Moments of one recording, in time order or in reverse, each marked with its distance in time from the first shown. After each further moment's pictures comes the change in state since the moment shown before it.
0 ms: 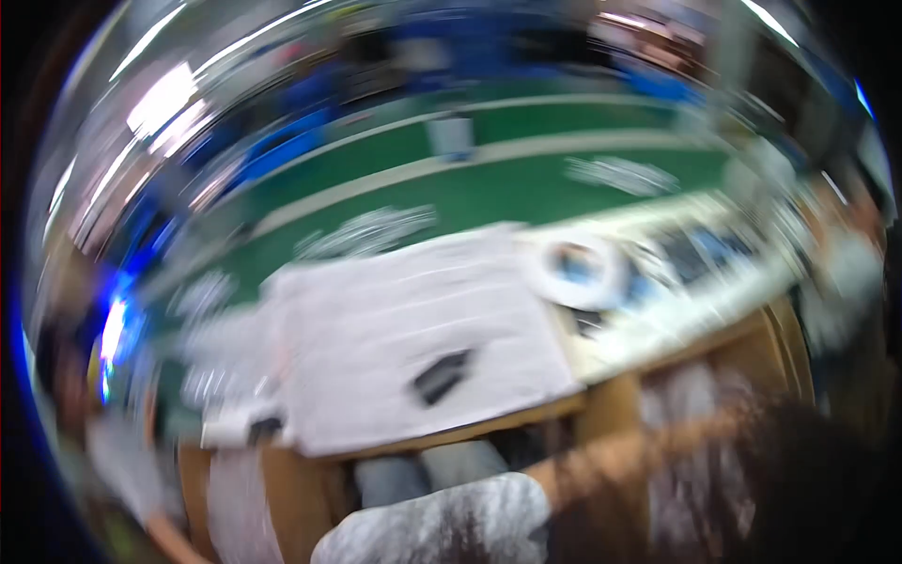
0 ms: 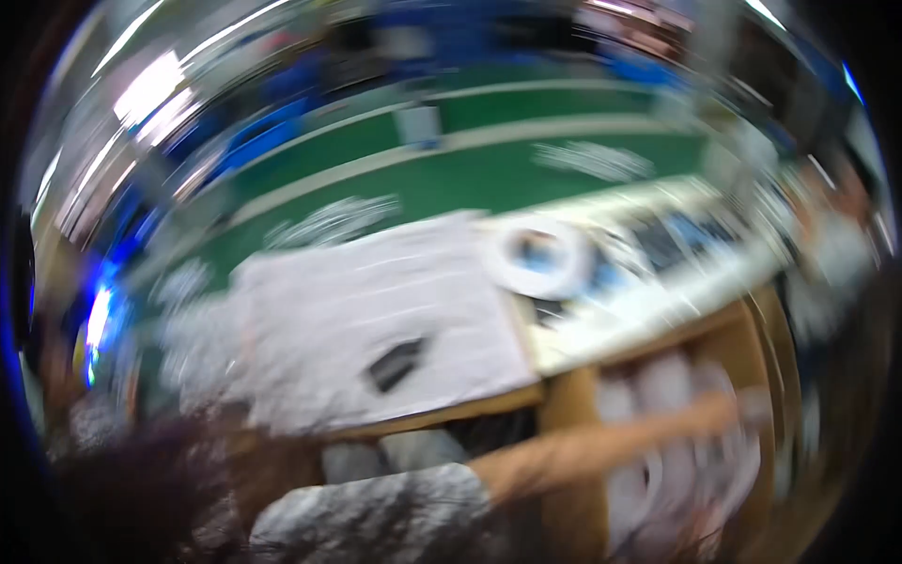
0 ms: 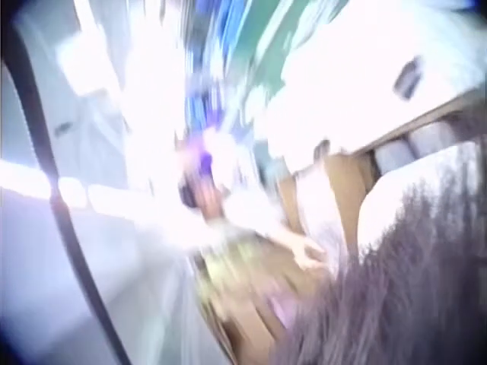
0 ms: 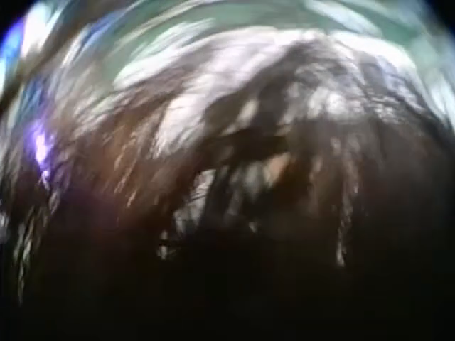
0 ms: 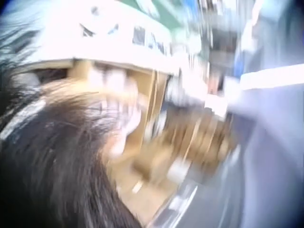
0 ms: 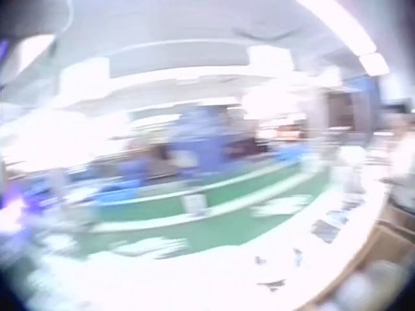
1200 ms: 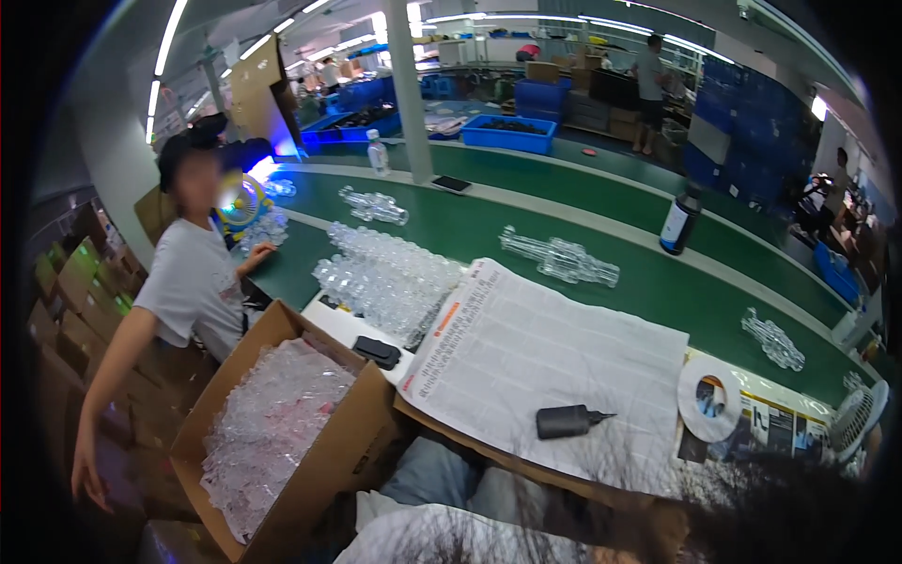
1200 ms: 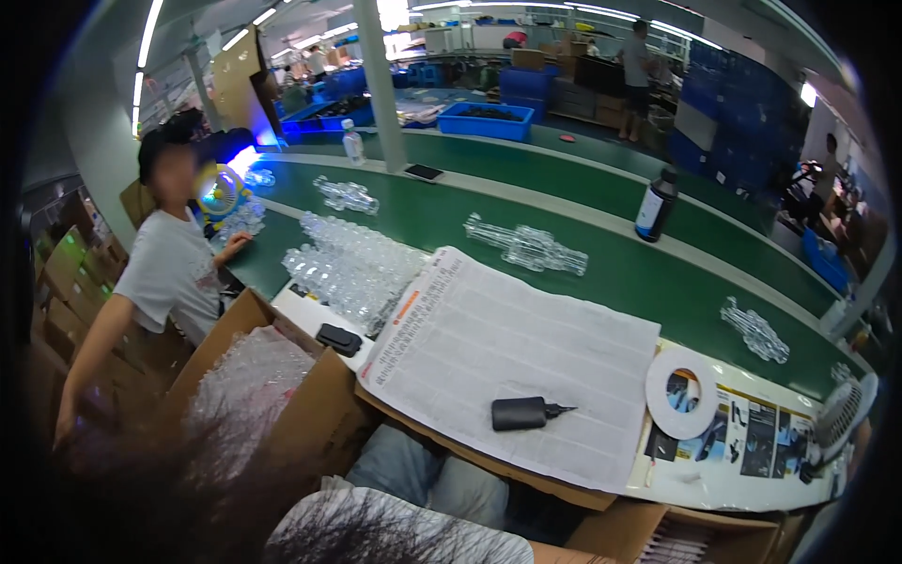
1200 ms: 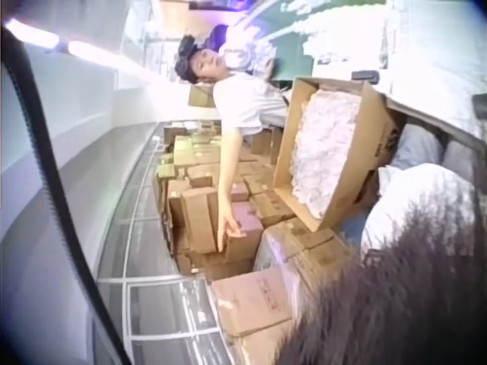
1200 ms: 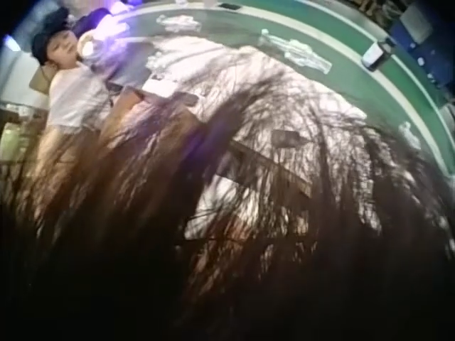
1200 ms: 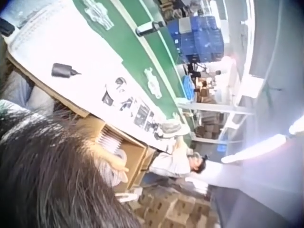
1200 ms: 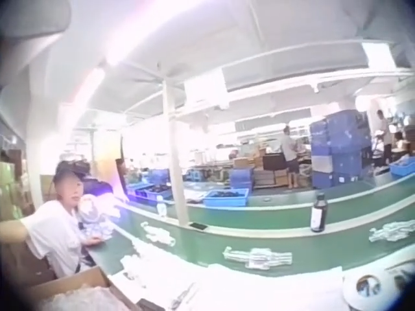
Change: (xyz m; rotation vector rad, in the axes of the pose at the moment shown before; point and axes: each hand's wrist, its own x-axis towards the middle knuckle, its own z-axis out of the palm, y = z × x) left_hand -0.061 0.009 -0.191 0.434 -0.101 -0.375; right_hand 0.043 0.144 0.129 -0.048 -0.416 0.132
